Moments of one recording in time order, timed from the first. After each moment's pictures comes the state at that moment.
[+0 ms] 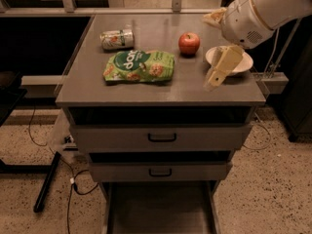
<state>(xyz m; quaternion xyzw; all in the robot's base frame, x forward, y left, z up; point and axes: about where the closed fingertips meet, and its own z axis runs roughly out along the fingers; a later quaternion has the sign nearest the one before) 0.571 -0.125 0.965 -0.68 0.65 0.06 0.34</state>
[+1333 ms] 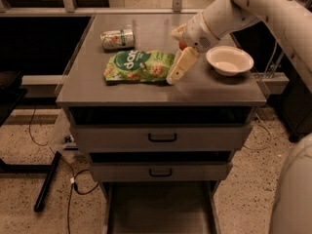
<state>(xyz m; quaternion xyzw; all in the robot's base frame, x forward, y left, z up) 0.667 -0.060 0.897 -0.64 0.66 0.17 0.34</state>
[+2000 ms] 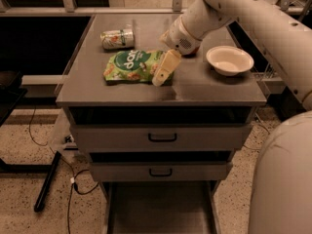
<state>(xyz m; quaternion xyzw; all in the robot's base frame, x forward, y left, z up) 0.682 -0.026 0.877 -0.64 0.69 0.16 0.30</state>
